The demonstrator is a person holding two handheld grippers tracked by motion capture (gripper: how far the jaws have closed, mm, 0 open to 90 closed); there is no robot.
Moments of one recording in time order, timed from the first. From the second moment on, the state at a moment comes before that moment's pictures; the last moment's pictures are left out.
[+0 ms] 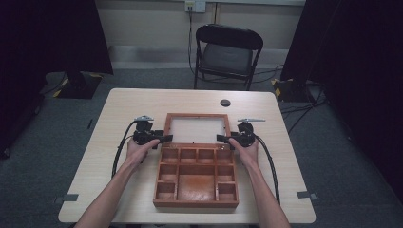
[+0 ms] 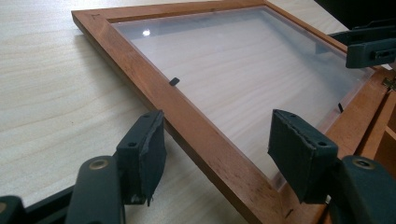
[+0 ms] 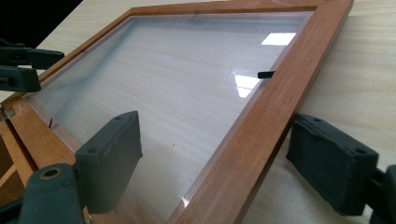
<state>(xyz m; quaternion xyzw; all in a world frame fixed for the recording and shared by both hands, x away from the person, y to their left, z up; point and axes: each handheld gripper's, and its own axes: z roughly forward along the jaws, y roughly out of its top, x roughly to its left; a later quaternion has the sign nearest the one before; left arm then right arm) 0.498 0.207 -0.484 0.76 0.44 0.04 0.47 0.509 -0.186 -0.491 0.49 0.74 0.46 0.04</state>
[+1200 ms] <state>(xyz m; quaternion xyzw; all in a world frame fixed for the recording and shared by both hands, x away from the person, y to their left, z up) 0.424 0.269 -0.463 0.80 0.43 0.10 0.41 0.407 -0.256 -0.448 0.48 0.75 0.43 0.12</state>
